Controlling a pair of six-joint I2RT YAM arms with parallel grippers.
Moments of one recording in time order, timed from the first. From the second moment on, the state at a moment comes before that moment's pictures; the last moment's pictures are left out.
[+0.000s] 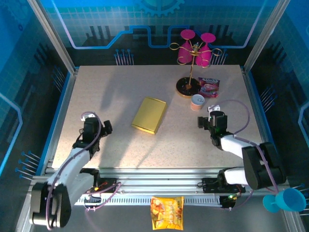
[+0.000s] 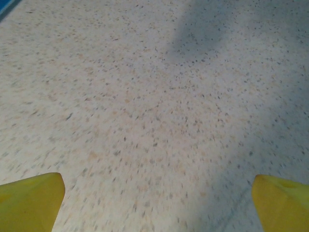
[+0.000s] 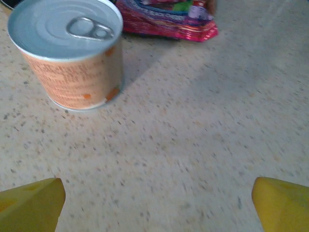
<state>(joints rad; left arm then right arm) -0.03 0.97 0.33 -0.07 -0.26 -0.35 0.17 1.35 0.40 0.34 0.26 0.02</state>
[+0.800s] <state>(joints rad) 0.04 1.54 0.36 0.83 0.00 -0.16 0.07 1.54 0.37 0.83 0.00 -0.06</state>
